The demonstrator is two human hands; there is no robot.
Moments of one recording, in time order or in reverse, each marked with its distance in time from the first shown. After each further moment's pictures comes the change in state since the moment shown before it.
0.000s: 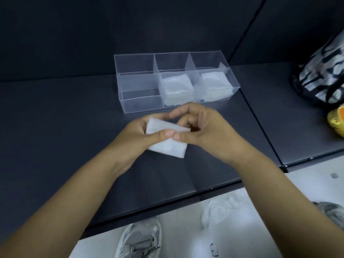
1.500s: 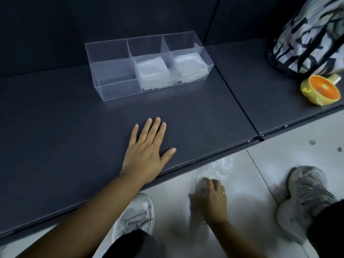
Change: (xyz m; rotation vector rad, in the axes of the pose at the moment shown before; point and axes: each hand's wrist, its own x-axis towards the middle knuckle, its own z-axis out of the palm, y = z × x) left_hand -0.008 -0.094 0.062 1.520 0.139 0.274; right_hand -0.162 0.237 0.074 -0.724 0.409 0.555
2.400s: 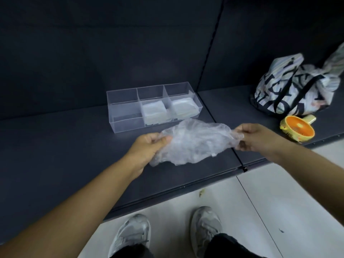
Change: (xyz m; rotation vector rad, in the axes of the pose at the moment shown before) left_hand 0.029 0.026 -0.118 -1.505 -0.048 -0.418; right_hand 0.097 -0.045 -0.299 0.681 -0.211 -0.143
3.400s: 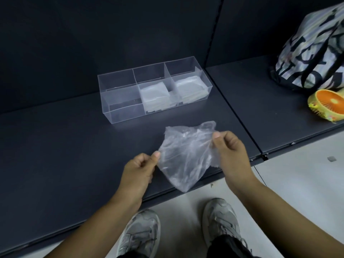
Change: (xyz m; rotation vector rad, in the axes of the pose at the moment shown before) left_hand -0.017 -0.073 -0.010 0.063 0.305 -0.110; right_hand -0.002 0.042 0.133 0.450 0.329 -0.104
